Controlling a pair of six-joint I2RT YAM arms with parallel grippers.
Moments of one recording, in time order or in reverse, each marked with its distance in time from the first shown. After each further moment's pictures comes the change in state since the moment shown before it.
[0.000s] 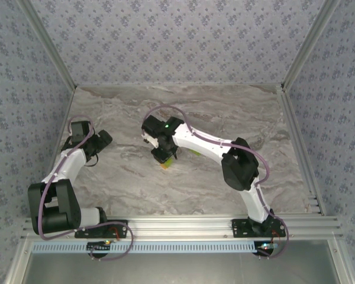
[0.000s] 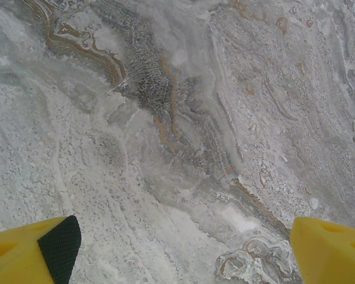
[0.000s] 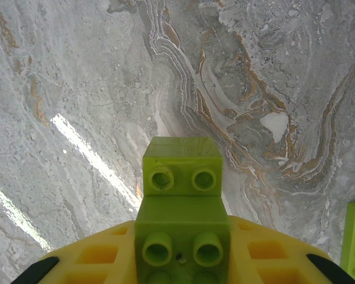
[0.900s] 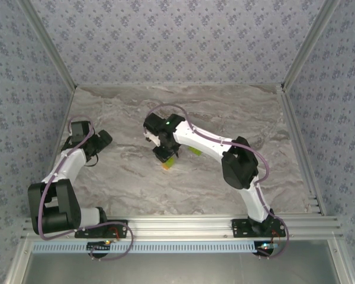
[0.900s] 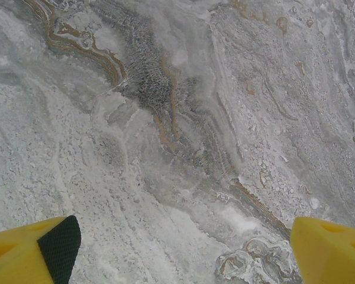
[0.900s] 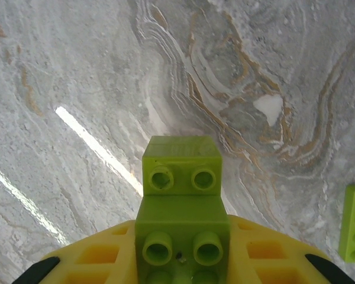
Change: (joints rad) left arm 0.000 0.000 0.000 0.000 0.000 0.000; right arm -0.034 -0.010 0.060 -0.071 -0.026 0.020
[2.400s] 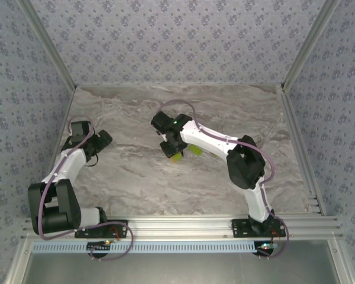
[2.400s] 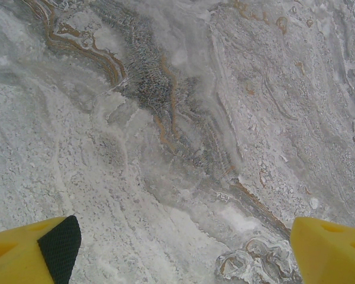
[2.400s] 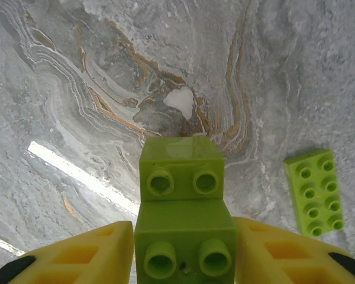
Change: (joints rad) left arm 0.000 0.000 0.000 0.000 0.000 0.000; right arm -0.043 -0.063 -0.143 0.111 0.122 0.152
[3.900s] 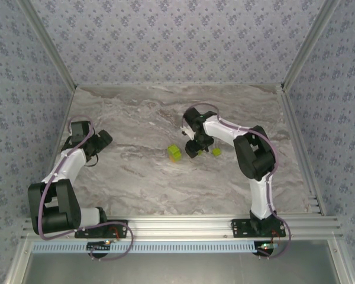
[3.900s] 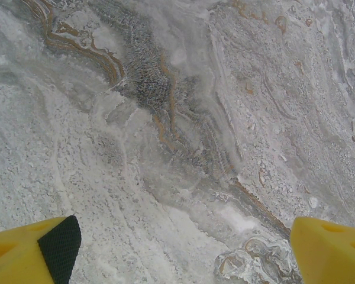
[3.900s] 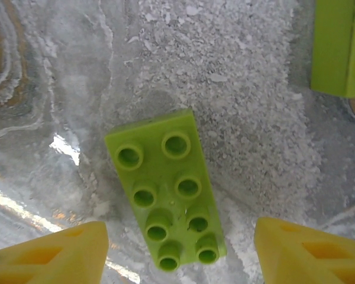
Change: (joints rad) left arm 0.000 0.000 0.000 0.000 0.003 0.000; right arm -0.297 0.007 -0.244 0.143 -0.109 -0.341
